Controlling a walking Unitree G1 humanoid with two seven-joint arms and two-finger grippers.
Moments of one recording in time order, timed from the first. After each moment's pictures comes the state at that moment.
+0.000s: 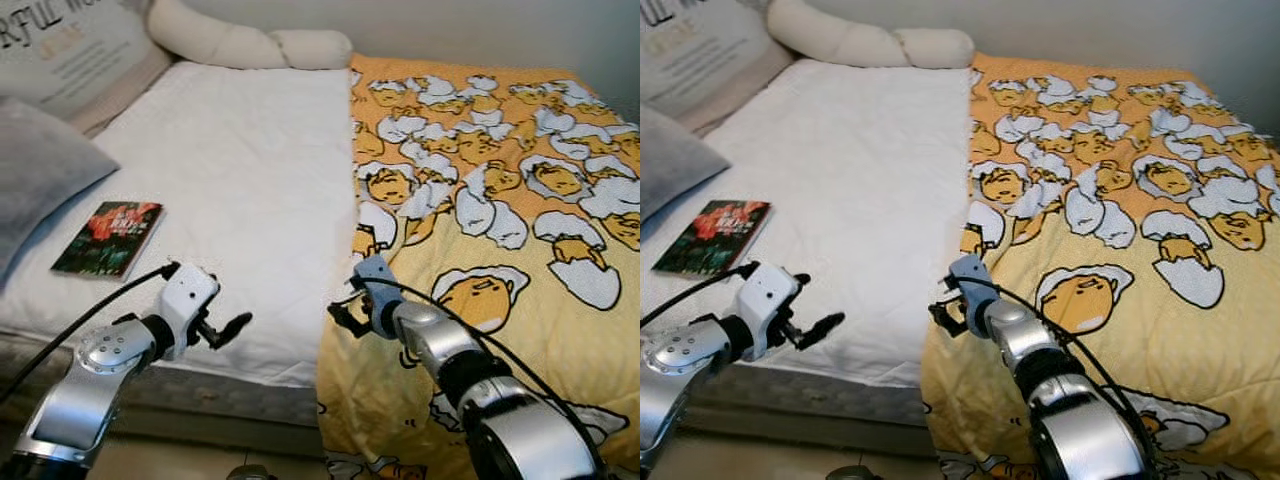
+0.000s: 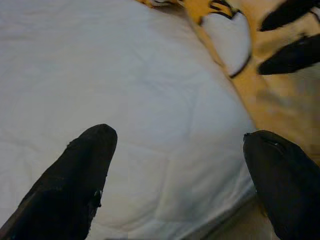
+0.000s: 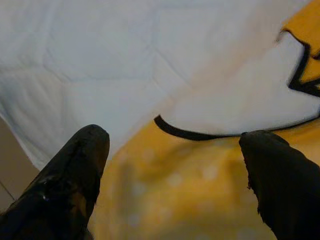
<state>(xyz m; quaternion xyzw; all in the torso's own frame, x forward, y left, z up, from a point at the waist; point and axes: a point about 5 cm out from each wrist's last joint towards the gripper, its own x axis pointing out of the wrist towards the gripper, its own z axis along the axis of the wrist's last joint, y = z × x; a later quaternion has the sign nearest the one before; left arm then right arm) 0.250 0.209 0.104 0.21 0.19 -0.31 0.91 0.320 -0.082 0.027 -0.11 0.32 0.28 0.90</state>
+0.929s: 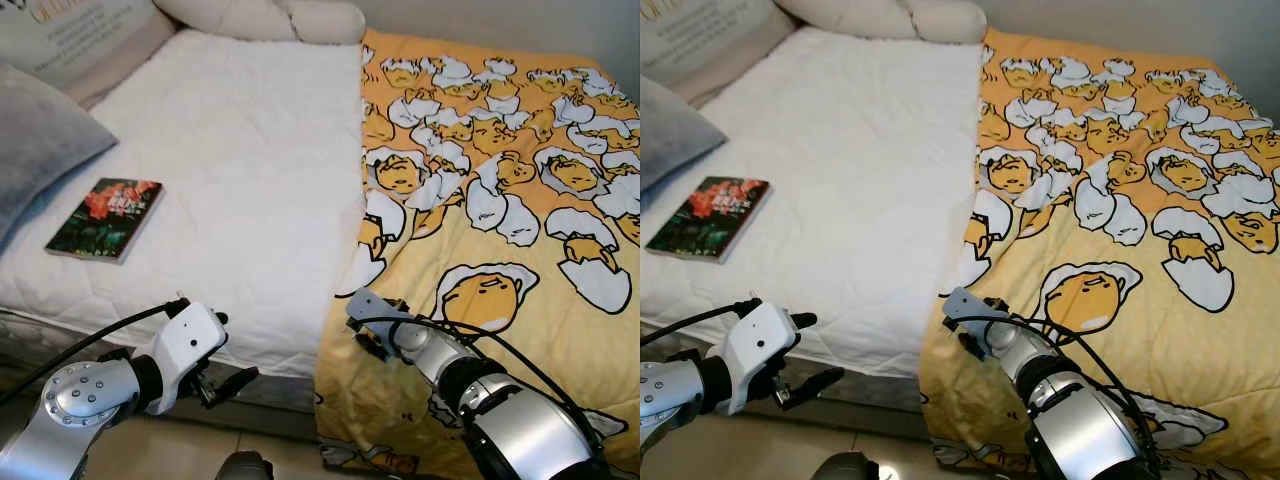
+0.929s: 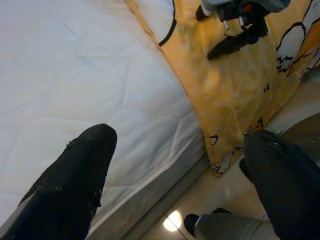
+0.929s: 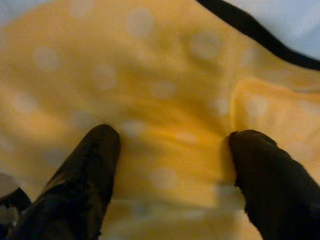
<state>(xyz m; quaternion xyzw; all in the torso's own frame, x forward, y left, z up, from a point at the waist) 0.194 0.192 0.124 0.23 0.23 -0.38 0.87 0.305 -0.105 0.000 -0.36 0.32 0.28 0.83</state>
